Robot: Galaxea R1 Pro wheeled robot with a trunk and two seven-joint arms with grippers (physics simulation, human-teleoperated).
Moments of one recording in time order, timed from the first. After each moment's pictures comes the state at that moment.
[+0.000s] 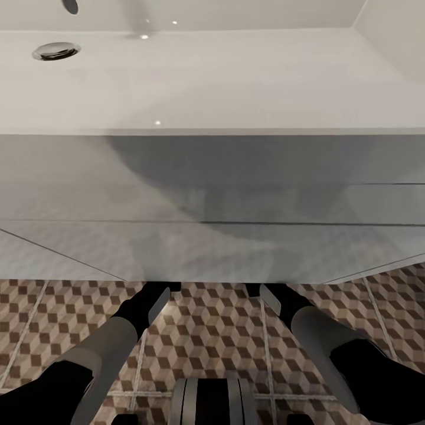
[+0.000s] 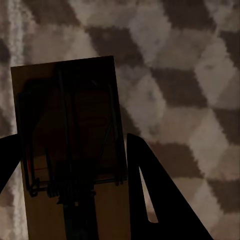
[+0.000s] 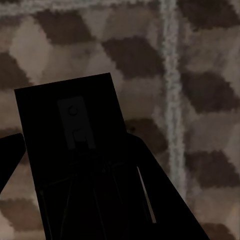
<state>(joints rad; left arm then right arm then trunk) -0.91 -0.10 -0.24 -0.48 0.25 0.35 0.23 -1.00 0.07 0.33 -0.29 -0.46 0.23 -0.17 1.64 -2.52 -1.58</state>
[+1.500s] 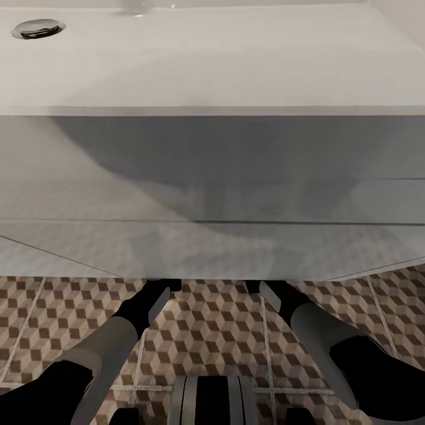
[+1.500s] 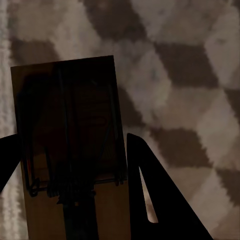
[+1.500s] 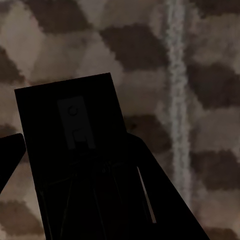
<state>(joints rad) -0.91 -0.10 -0.24 -0.48 0.25 0.35 0.23 -1.02 0.07 0.33 -0.29 -0.46 0.23 -0.16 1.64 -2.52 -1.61</state>
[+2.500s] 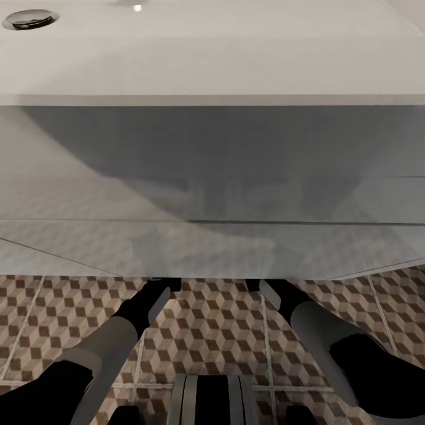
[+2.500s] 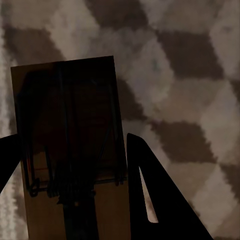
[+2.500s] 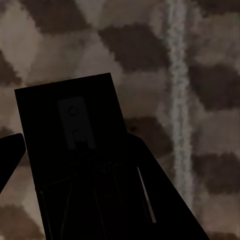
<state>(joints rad) -0.91 -0.10 -0.24 -0.48 0.25 0.35 0.23 -1.03 0.07 0.33 -0.29 -0.46 0.23 -0.16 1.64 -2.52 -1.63</state>
